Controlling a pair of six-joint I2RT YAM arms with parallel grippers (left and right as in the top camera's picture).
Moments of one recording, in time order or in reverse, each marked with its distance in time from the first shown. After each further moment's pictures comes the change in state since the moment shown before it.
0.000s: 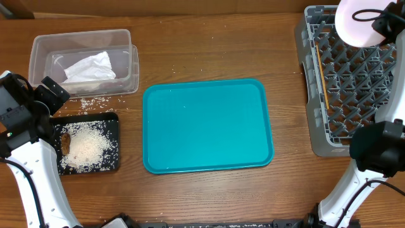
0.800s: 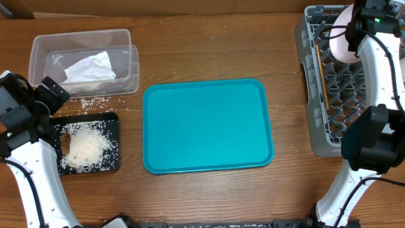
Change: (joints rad) left arm 0.000 0.000 0.000 0.000 0.000 0.000; right arm 0.108 0.000 -0.323 0.285 0.330 -0.119
